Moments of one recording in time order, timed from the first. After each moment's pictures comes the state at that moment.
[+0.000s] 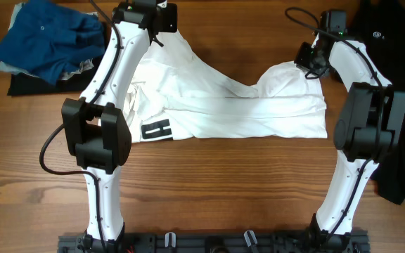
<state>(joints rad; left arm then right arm) -0.25 2.25 2.12 -0.73 -0.09 -0.13 -0.09 2.29 1.75 -0.68 -0.07 0.31</state>
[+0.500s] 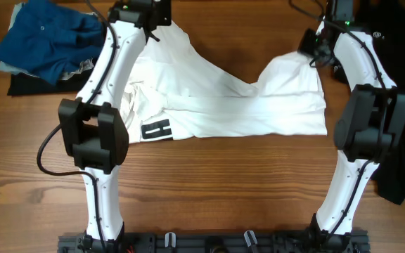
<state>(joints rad) -0.22 2.24 2.12 -0.65 -0.16 -0.13 -0.10 2.29 1.91 -0.73 -0.07 0.28</state>
